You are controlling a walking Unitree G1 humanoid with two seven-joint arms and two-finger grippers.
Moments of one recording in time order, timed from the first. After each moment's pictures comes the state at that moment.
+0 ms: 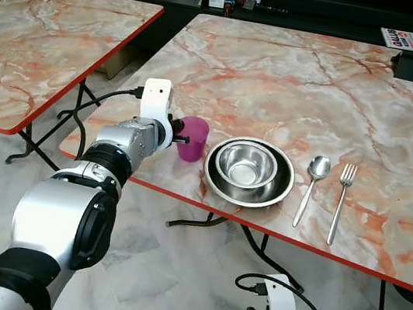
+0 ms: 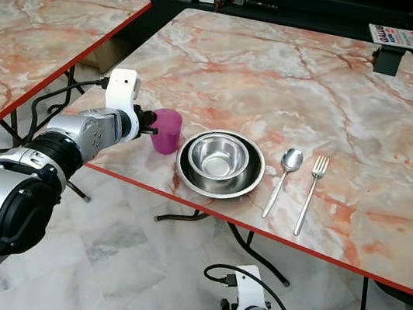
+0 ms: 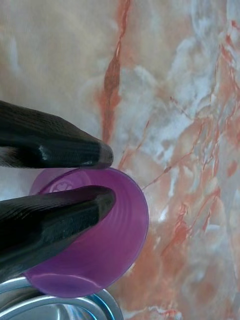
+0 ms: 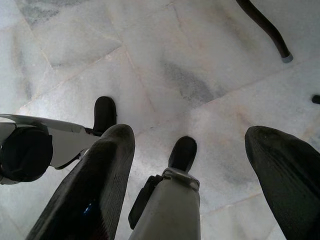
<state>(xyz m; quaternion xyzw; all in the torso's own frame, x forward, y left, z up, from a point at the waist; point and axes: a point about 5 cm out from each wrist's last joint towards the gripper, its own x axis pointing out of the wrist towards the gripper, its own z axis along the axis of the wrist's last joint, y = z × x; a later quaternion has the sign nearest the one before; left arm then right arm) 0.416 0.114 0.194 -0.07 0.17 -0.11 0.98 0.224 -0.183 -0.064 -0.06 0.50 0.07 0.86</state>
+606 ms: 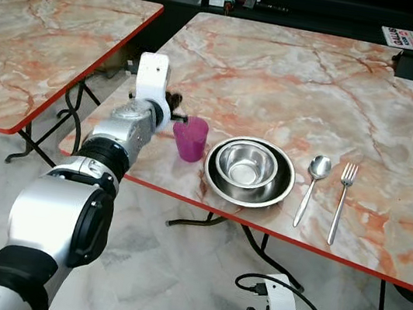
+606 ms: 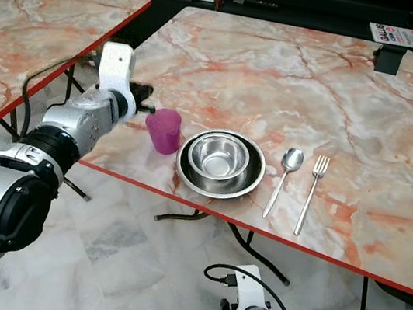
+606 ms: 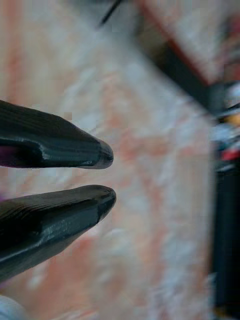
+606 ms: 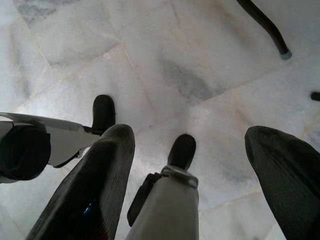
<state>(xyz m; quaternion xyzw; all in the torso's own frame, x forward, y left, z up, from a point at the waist) 0.425 0.139 0.252 -0.02 -0.02 -0.07 1.00 0.224 -0.183 -0.064 -0.06 0.50 0.07 0.86</state>
